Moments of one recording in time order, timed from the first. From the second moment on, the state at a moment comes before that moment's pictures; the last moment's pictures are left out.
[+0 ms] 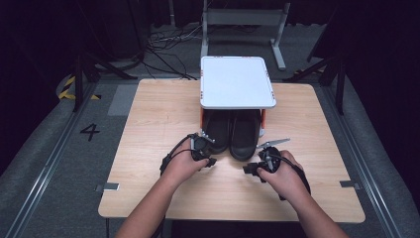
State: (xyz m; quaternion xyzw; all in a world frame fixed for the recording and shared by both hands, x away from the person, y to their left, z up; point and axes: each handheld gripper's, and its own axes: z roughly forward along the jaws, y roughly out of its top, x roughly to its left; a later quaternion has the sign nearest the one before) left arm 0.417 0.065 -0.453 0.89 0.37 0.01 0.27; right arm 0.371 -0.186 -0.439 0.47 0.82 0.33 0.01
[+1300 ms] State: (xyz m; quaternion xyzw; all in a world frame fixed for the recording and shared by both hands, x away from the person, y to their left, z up) left arm 0.454 0.027 -0.458 0.87 0.39 0.03 0.30; right arm 0.452 -0.175 -0.443 0.53 0.80 0.28 0.08
